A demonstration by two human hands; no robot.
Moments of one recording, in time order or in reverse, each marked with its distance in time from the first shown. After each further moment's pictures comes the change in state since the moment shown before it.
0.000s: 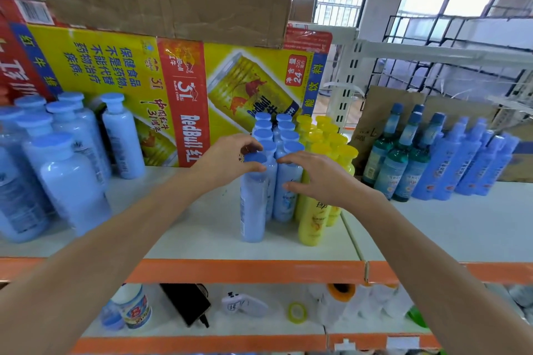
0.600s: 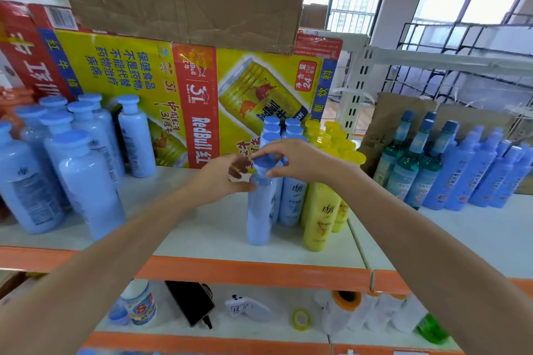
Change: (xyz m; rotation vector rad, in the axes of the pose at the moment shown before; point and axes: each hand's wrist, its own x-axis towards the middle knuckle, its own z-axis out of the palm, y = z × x) left_hand -0.026 -0.024 0.006 -0.097 -0.048 -0.155; right_hand 0.048 -0.020 -0.012 0.159 -0.128 -0.192
